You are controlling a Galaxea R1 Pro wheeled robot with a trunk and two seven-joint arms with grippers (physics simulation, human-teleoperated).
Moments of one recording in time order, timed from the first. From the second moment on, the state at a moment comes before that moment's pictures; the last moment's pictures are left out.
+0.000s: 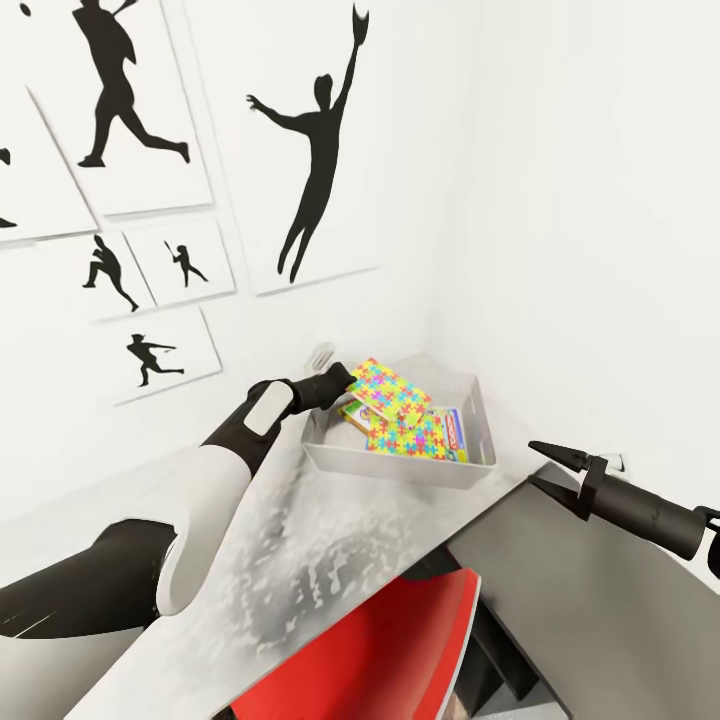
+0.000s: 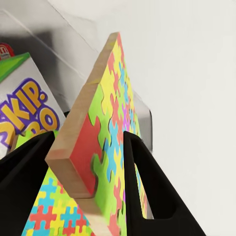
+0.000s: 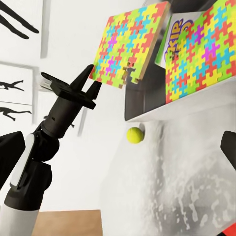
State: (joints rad) left arm -1.20 -0.17 -0.05 -0.48 0.87 0.52 -0.10; right arm -0.32 -0.45 -0.24 -1.59 -1.74 1.03 -0.05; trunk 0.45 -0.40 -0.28
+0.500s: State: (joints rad) left arm -1.20 -0.17 -0.05 -0.48 0.87 0.51 -0.09; right arm -0.31 -0.45 -0.24 -1.59 -1.74 1.03 -0.05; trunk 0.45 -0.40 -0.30
